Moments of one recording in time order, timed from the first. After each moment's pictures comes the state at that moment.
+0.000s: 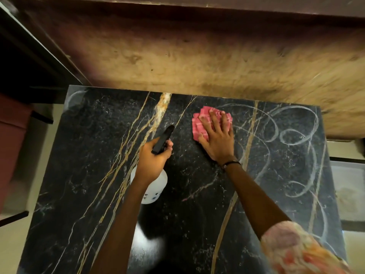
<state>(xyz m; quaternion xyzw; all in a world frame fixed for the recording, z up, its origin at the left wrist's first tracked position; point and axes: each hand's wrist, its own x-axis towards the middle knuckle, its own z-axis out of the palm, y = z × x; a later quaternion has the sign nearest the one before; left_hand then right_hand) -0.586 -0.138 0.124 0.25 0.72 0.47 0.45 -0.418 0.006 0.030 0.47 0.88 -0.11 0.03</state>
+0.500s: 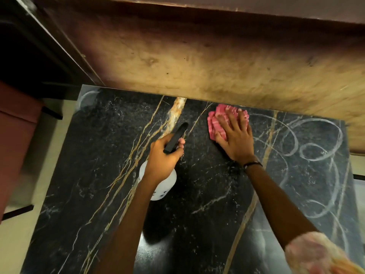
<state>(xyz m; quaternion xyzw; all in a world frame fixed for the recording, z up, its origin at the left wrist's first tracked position) -0.611 -0.116 0.117 0.29 0.72 0.47 0.43 -0.422 0.049 0.021 0.43 0.90 -0.09 0.02</state>
